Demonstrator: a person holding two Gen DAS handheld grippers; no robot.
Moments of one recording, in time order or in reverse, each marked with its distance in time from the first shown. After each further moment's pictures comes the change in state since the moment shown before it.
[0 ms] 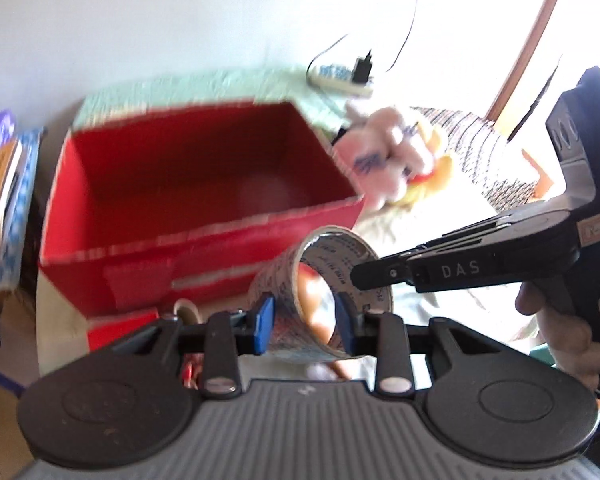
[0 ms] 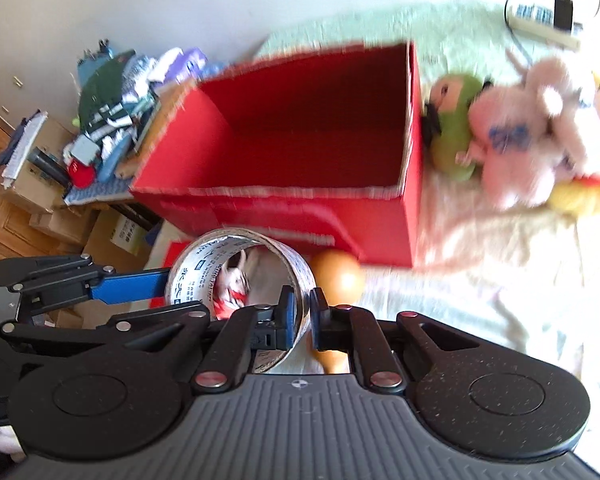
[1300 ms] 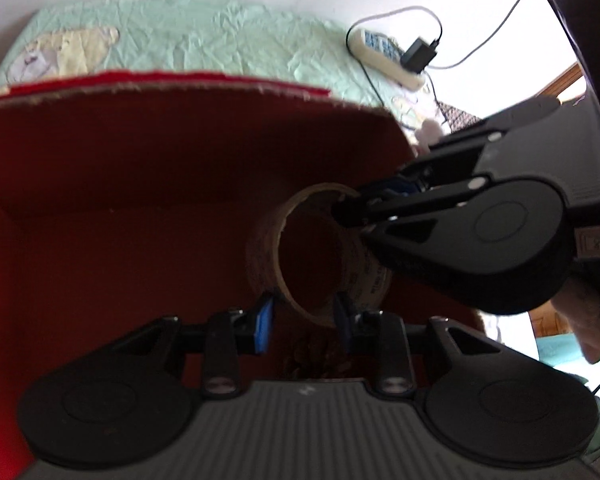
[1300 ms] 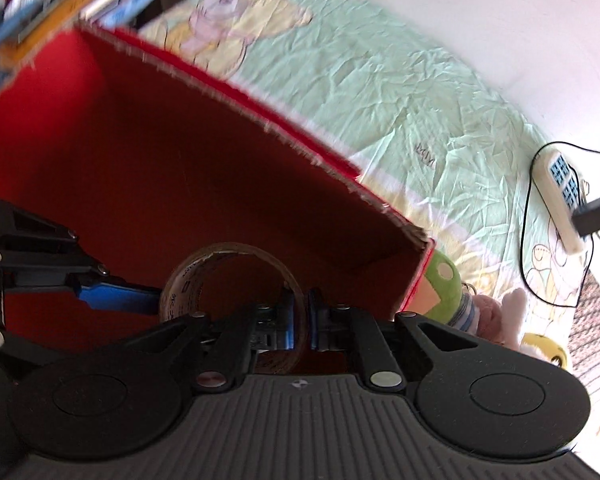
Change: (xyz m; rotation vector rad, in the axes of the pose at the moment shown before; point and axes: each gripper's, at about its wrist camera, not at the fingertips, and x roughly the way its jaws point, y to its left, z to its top) left arm 0.184 0.106 0.092 -0.228 0.202 -0.176; right arm 0.165 0.025 0.150 -0.518 0.350 -0.418
